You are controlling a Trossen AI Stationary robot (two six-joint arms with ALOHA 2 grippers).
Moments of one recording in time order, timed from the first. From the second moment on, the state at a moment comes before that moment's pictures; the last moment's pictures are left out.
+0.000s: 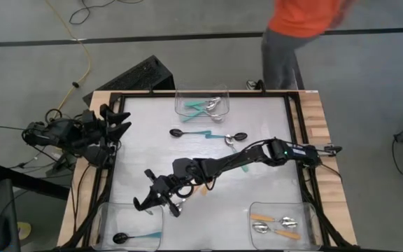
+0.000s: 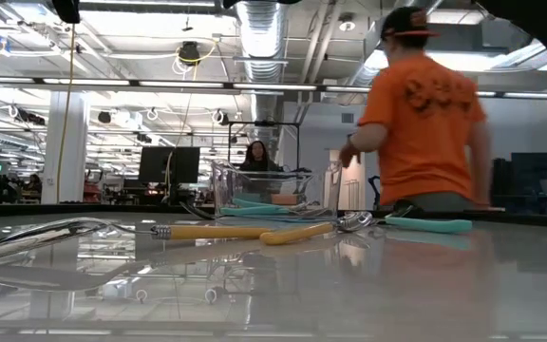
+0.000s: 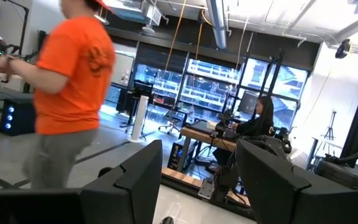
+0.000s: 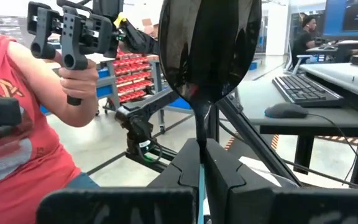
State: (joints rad) left arm -0.28 0.25 0.55 -0.03 -0.61 -0.13; right arm 0.22 2.40 2.05 0.45 -0.46 0.10
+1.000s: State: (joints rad) left arm -0.28 0.25 0.55 -0.04 -0.61 -0.10; right arm 0.20 2.59 2.19 0.50 -0.53 0.26
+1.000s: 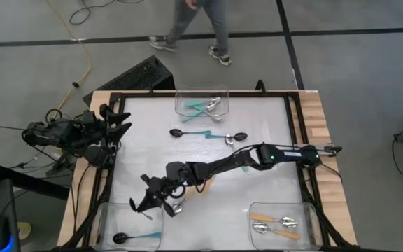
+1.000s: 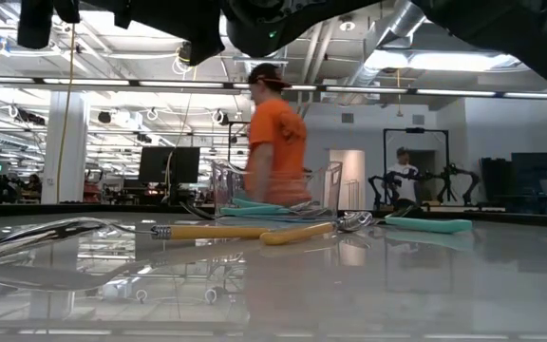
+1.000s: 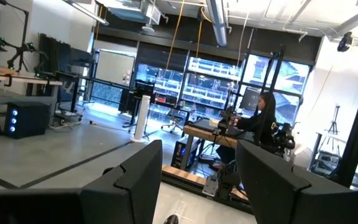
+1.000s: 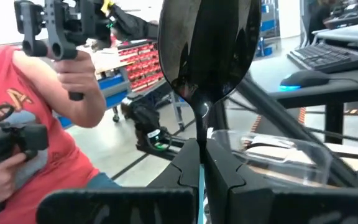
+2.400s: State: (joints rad) left arm -0.28 0.25 0.55 -0.05 -0.62 -0.09; right arm 0.18 2.62 2.19 0.50 -0.50 0.34
